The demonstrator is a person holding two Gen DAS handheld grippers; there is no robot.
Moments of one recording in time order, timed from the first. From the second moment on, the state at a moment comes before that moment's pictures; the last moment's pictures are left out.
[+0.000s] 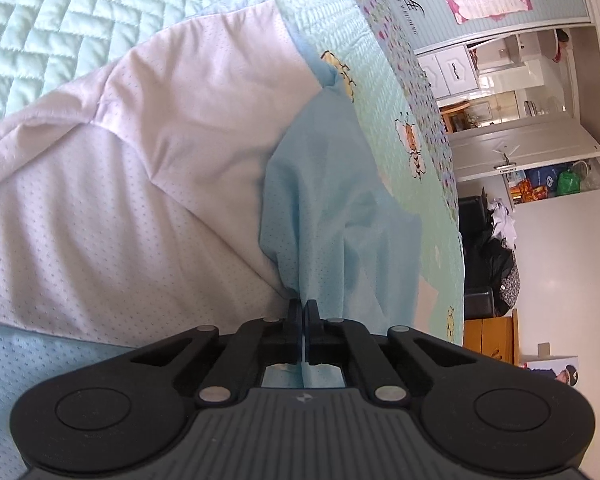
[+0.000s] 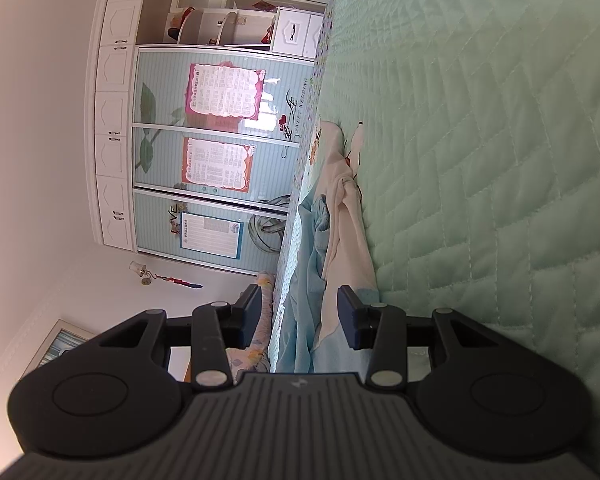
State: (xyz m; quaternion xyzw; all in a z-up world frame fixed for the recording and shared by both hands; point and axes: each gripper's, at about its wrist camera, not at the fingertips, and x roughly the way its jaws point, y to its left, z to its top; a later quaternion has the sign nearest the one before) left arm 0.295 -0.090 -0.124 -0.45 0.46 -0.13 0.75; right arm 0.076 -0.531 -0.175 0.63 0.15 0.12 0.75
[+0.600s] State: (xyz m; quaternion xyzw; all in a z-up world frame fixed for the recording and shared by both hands) left arm 0.262 -0.063 -0.097 -0.35 0.47 -0.11 0.80; right arm 0.072 -0.535 -0.158 0.63 0.14 0.10 0.76
